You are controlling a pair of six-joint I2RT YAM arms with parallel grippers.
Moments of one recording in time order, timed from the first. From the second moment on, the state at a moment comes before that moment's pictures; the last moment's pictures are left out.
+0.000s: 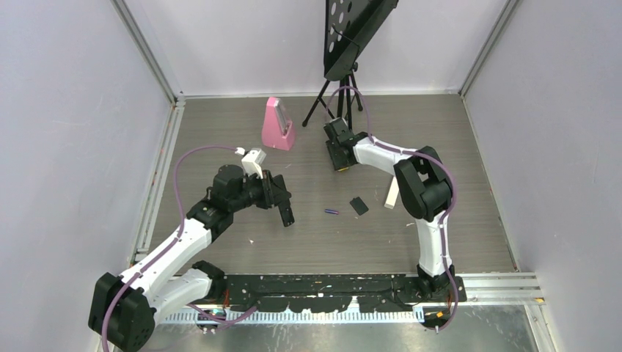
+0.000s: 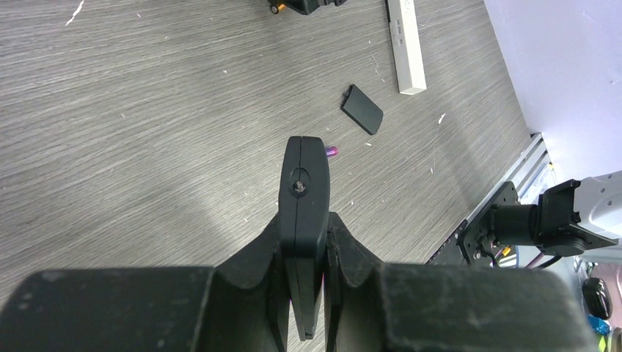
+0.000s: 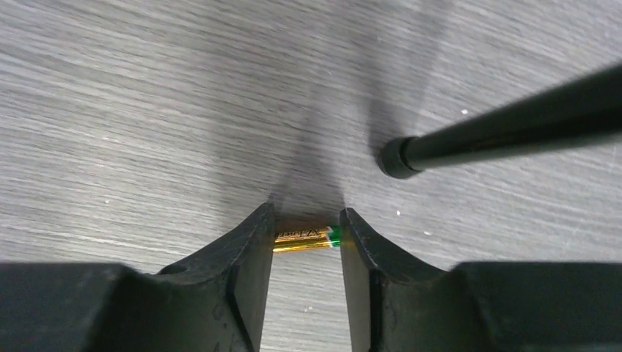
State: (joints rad) left arm -0.48 0.95 0.57 -0.06 0.35 -0.50; right arm 0.56 2.08 1.47 -0.40 0.26 0.15
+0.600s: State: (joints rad) left arm -0.48 0.95 0.57 -0.06 0.37 -0.50; right arm 0.58 2.02 1.42 -0.55 0.39 0.34
